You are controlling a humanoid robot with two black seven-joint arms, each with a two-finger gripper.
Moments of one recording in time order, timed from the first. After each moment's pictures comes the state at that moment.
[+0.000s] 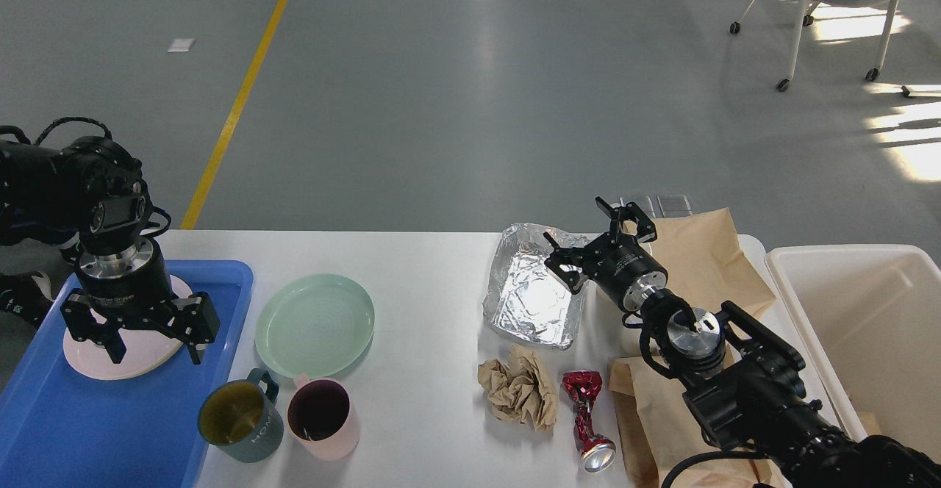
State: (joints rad) left arm -1.62 0.27 1.48 -0.89 0.20 -0.96 -0.15; right arm 0.58 0.00 1.01 0.57 0.17 0.34 -0.09
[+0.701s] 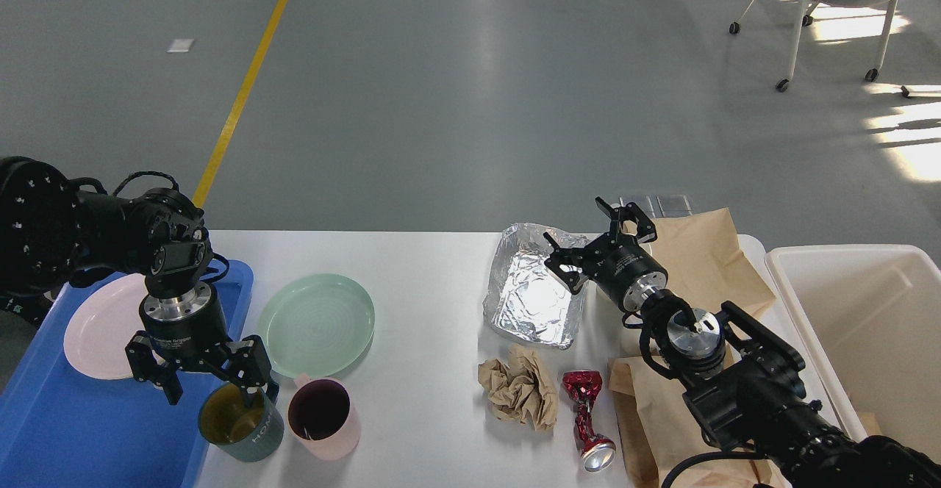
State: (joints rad) left arm -1.51 0.17 1.41 -0.87 0.20 -0.96 -0.16; right arm 0.58 0.00 1.01 0.57 0.17 0.34 -0.09
